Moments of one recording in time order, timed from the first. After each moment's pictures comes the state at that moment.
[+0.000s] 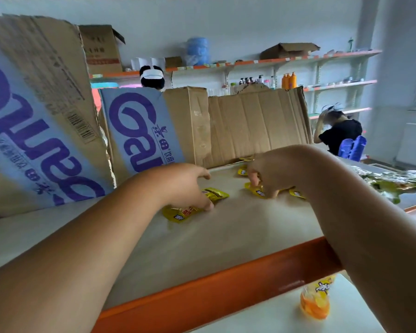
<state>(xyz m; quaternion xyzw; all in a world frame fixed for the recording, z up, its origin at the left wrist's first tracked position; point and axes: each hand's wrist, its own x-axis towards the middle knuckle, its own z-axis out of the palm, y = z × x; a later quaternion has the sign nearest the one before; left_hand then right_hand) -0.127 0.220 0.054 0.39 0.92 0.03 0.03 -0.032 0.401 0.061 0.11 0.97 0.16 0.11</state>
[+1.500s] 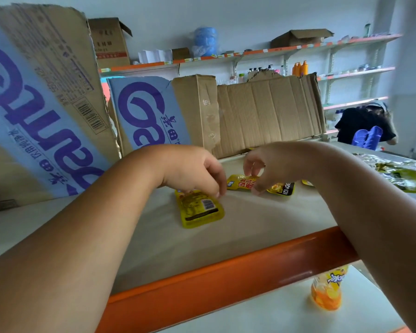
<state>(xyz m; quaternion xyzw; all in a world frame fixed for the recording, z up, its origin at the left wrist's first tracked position) -0.120 0.208 0.074 0.47 0.86 0.09 0.15 -0.035 0.404 0.044 0.08 0.99 -0.10 0.00</state>
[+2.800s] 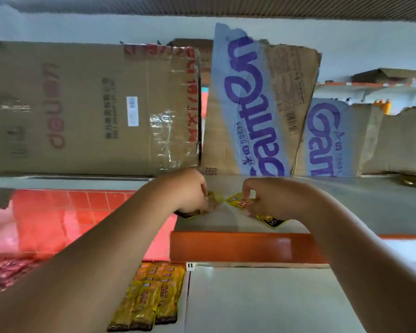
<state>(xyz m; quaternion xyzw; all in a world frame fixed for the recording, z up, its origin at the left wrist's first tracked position) -0.174 -0.218 0.041 0.25 0.96 0.11 -0.01 -0.107 -0.022 0.035 0.02 1.00 -0.06 -0.02</state>
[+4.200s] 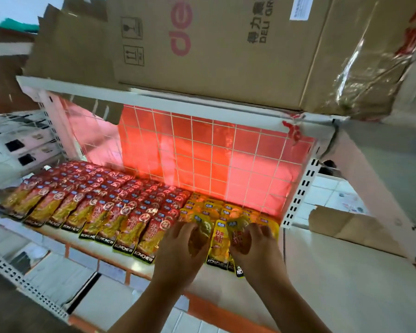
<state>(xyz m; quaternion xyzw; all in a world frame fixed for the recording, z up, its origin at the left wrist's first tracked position) -0.209 -0.462 -0.306 0.02 0.92 0.34 -0.18 -0.212 -0.262 -0.278 0.02 0.95 -0.30 -0.12</state>
